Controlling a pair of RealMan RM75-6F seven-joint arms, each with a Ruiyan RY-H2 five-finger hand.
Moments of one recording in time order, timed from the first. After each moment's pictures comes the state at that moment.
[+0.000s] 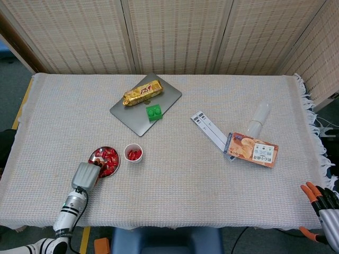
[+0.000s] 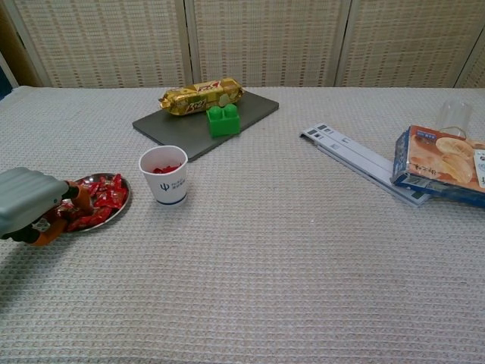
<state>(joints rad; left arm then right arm) -0.47 -1.63 -0.03 -1.31 1.20 1.13 0.66 -0.12 -0.91 -0.14 -1.70 -1.67 1.52 0.05</state>
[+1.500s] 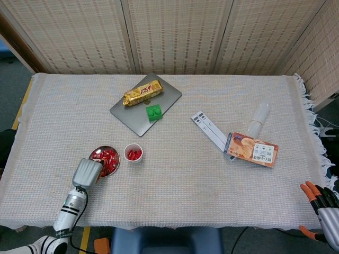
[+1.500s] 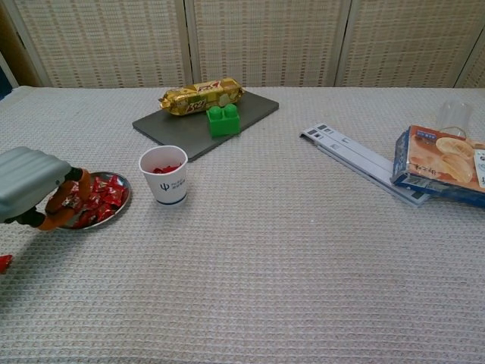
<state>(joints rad) -0.46 -1.65 -0.05 -1.26 1.36 1.24 0.56 -0.11 -0.92 -0.13 -1.71 -1.65 1.50 0.03</state>
